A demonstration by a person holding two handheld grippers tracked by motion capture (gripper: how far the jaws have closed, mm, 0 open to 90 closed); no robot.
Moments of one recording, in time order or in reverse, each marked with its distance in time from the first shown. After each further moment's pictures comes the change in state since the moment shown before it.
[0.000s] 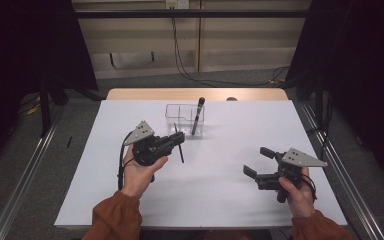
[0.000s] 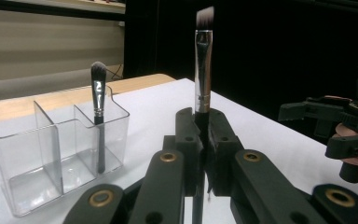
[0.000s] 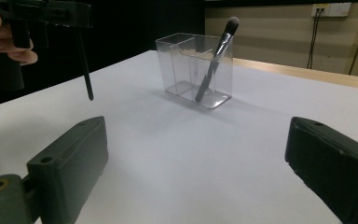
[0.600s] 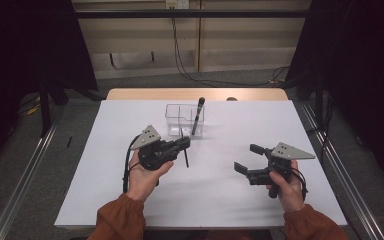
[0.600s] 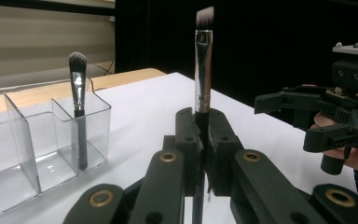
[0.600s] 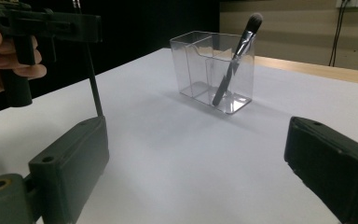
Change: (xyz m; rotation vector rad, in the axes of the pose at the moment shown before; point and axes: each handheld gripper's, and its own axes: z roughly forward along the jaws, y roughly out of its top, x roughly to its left) left arm -0.011 -0.007 0.007 0.007 -0.032 0.007; right arm 0.005 0.008 0.024 0.023 0.060 0.013
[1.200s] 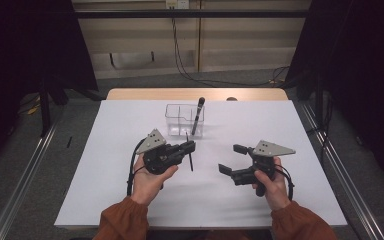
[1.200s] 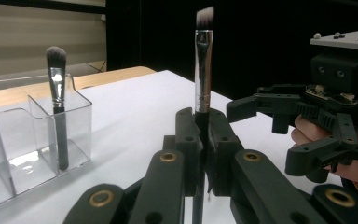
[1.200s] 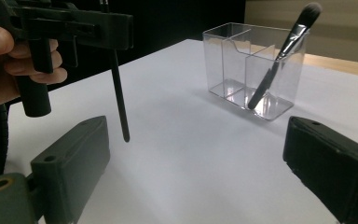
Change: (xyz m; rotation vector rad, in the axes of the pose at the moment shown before) left arm -0.010 -0.008 0.007 0.005 -0.026 0.001; right arm 0.019 0.008 0.032 0.041 0.087 -0.015
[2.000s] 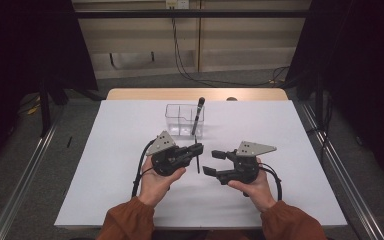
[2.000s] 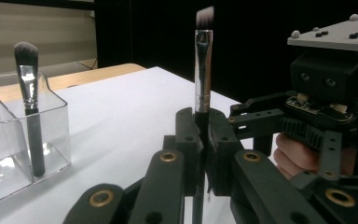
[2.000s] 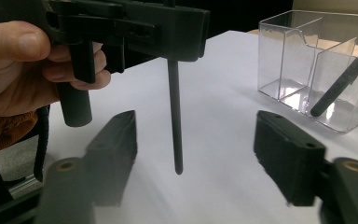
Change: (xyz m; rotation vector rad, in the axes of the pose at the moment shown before) left arm -0.013 -0.003 0.016 0.017 -0.036 0.018; right arm 0.016 0.001 0.035 0.042 0.155 -0.011
